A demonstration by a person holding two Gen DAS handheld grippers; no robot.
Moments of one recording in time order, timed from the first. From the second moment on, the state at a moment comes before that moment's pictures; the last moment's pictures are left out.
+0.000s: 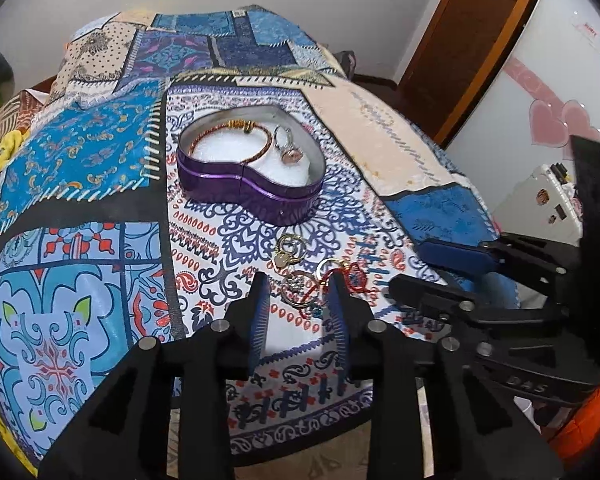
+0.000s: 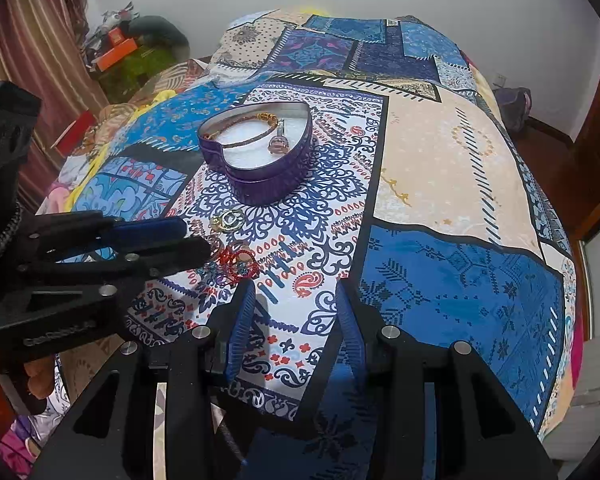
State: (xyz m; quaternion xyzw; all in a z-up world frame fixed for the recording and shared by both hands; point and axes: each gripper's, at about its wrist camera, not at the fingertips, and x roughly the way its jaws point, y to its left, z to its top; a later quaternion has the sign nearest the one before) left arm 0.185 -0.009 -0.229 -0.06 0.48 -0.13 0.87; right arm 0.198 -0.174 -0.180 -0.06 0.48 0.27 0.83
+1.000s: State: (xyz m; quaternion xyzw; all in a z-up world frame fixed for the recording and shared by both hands) left arm 0.182 -0.001 -0.218 -0.05 0.45 -0.12 0.88; right arm 0.197 -0.179 -0.177 -0.05 0.48 0.26 0.84
